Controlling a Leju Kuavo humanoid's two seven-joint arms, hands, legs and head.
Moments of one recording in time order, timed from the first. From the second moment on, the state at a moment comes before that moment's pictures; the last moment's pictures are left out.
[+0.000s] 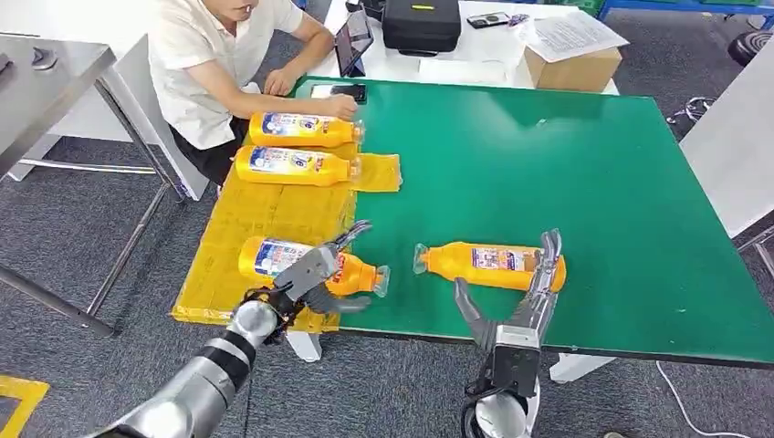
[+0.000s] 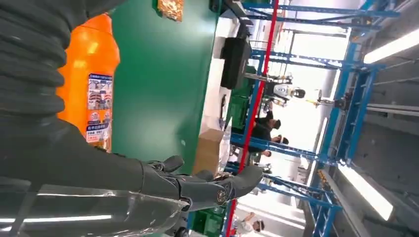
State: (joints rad) left arm -0.45 -0.17 -0.29 -0.79 -0.11 -0.10 -0.49; right arm 0.05 0.21 0.27 -1.51 0.25 -0.70 -0.70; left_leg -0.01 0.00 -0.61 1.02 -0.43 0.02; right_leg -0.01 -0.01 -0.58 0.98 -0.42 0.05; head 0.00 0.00
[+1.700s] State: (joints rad) left arm -0.08 -0.23 -0.54 -1.30 0.03 0.51 -0.54; right arm -0.23 -0.13 -0.08 -0.89 1.19 -0.69 -0.38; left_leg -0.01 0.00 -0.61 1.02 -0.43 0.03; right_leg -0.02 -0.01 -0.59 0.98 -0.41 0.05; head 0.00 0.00
